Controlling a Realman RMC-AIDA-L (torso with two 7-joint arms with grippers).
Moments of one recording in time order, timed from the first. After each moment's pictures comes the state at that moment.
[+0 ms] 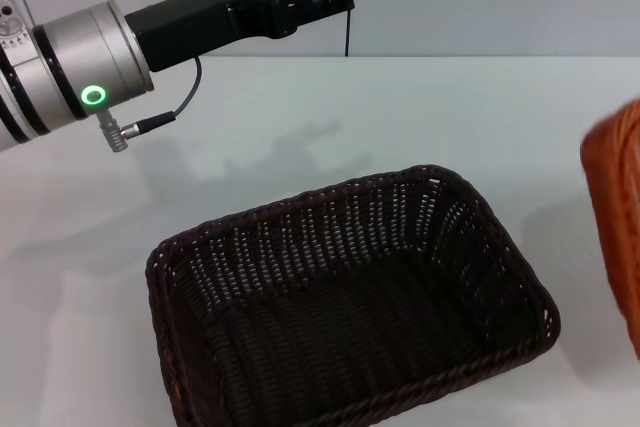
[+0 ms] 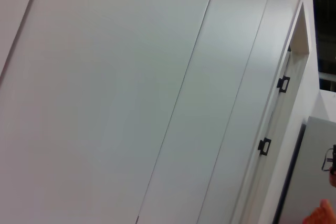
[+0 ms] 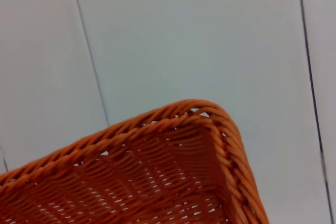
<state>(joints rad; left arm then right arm) -0.50 -2.06 -1.93 -0.94 1.25 -1.21 1.47 0.30 1.73 0.00 -0.73 -1.99 -1.81 1.52</state>
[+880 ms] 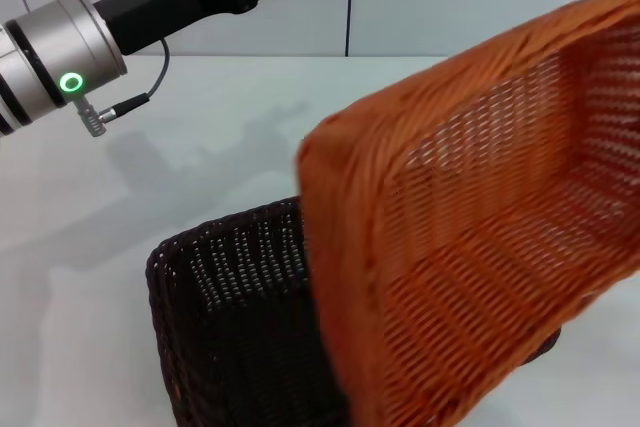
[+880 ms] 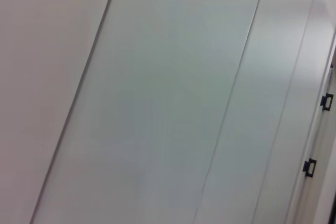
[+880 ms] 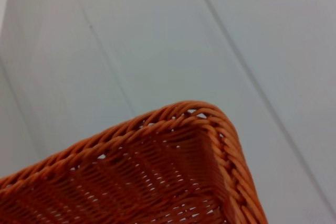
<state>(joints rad) -0.54 -2.06 -2.04 -0.82 1.23 -1.19 1.57 0.42 2.02 -0.13 -0.46 -1.88 -1.89 1.35</state>
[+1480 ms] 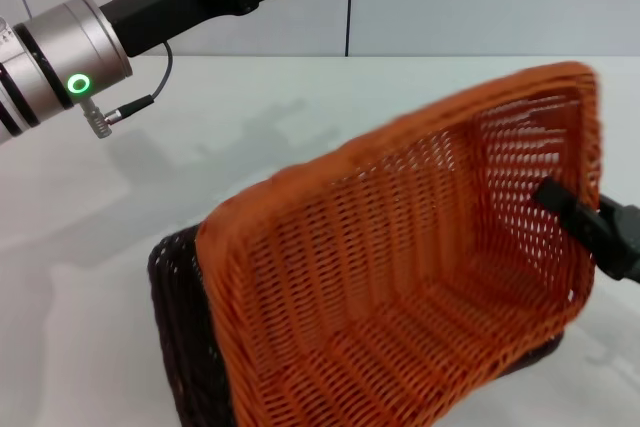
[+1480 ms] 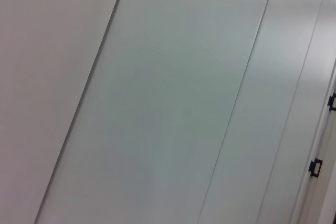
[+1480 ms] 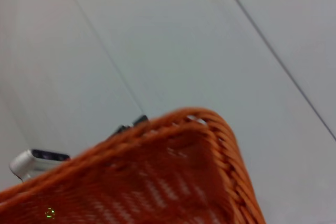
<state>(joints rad) -0.57 -2.06 -2.06 -0.76 1.23 -1.18 1.60 0.39 2.07 -0.24 -0.22 -1.88 -1.72 1.17</state>
